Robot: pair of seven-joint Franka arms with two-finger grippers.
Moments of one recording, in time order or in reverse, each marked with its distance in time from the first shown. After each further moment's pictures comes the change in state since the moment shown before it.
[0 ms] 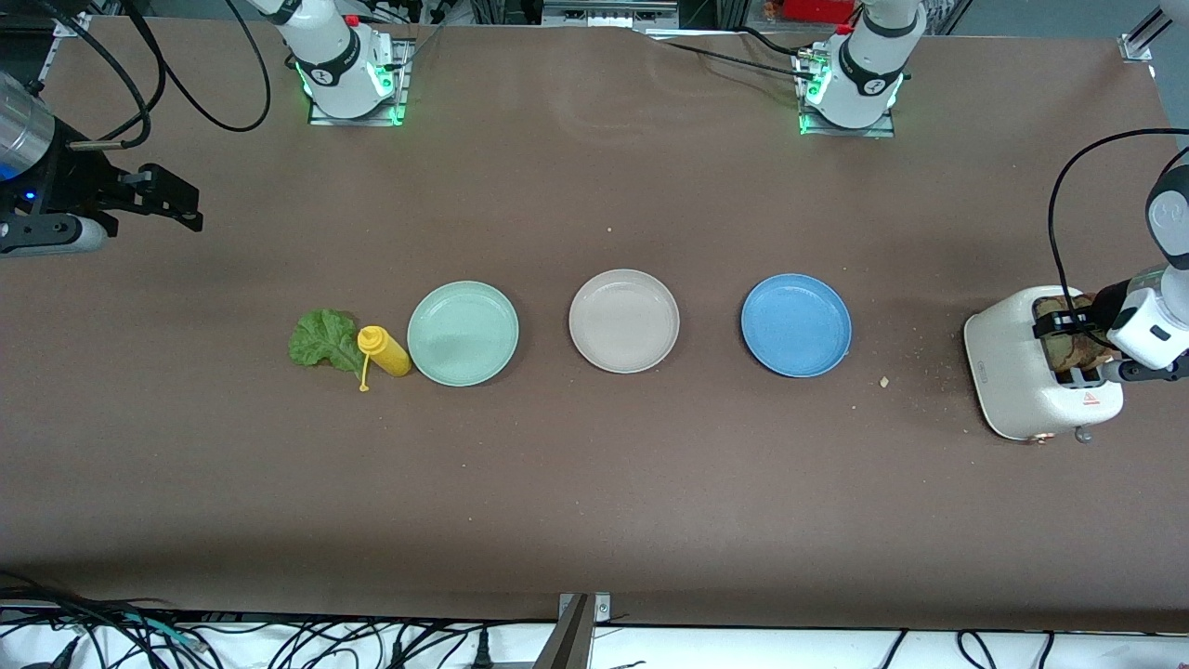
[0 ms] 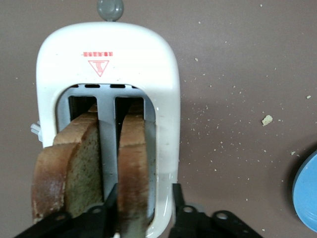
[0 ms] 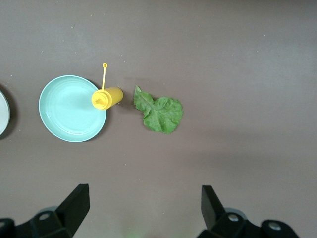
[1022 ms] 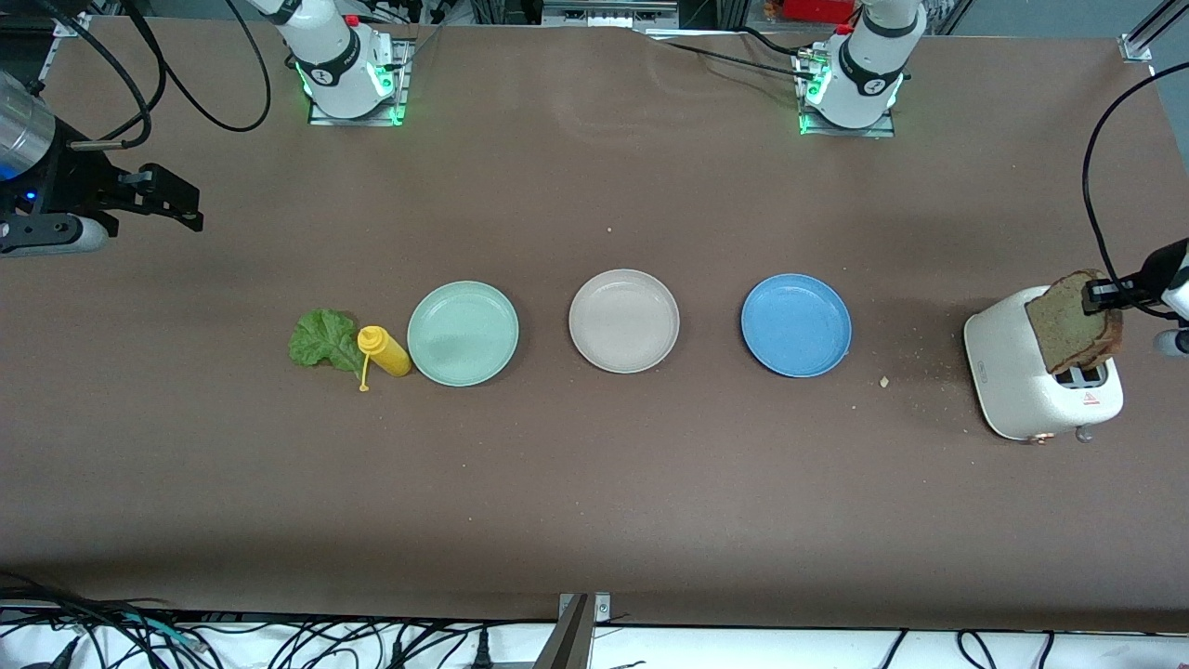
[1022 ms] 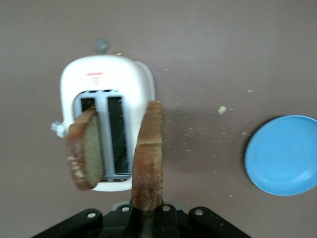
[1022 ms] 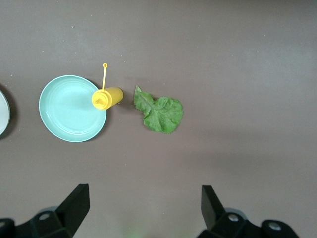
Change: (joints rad) left arm 0.008 -0.114 -0.129 0.163 0.001 -0.260 0.000; right arm 0.000 0.000 0.000 0.000 0.000 0.000 0.000
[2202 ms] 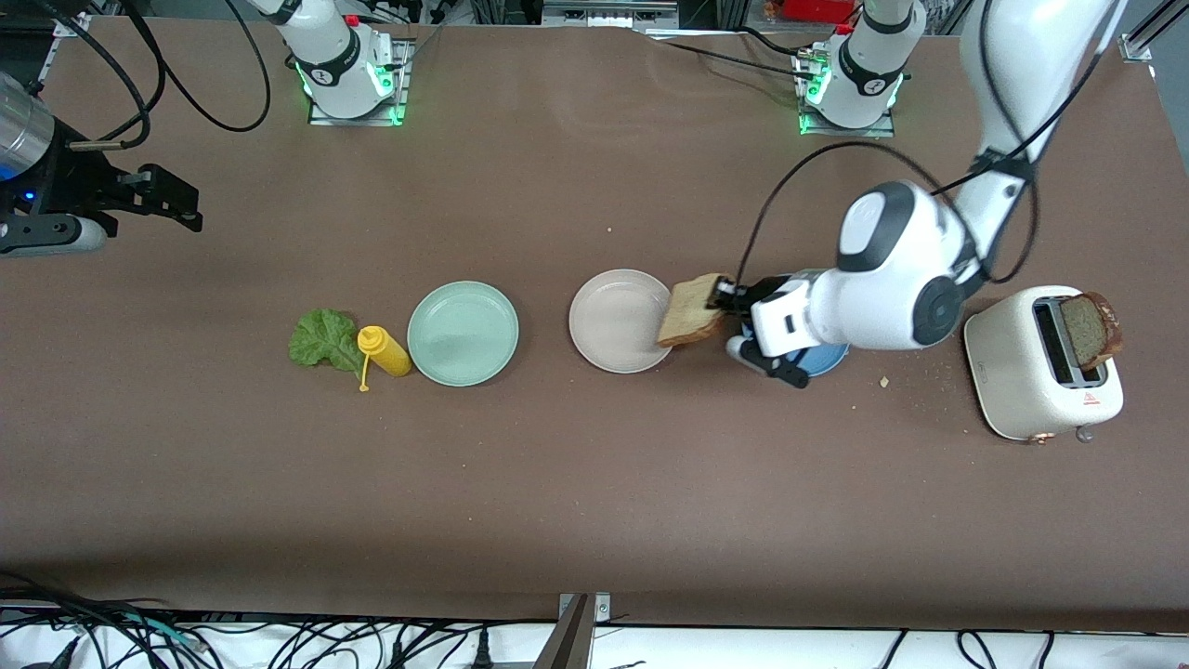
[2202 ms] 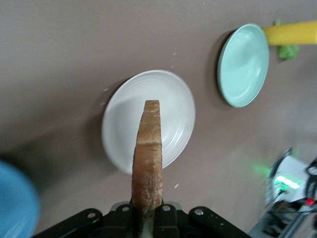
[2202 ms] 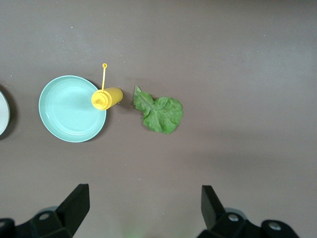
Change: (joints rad) left arm -0.282 0.381 -0.335 0.003 -0.502 0.271 -0.035; right arm -0.001 0.000 -0.001 0.000 0.000 0.001 0.000
